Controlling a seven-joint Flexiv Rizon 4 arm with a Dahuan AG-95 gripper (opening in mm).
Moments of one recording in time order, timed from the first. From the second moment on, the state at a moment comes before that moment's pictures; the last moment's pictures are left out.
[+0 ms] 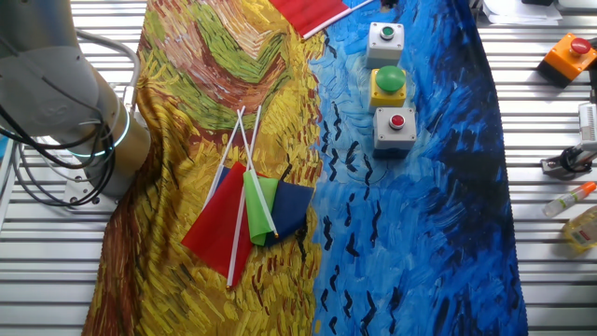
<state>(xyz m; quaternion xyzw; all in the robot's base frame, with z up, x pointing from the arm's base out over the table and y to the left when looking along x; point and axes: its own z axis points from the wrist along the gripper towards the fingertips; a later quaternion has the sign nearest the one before) 0.527 0.296 0.148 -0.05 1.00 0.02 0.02</state>
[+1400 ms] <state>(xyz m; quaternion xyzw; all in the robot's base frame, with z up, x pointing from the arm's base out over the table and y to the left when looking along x) 0.520 0.292 0.156 -0.04 1.00 0.02 0.01</state>
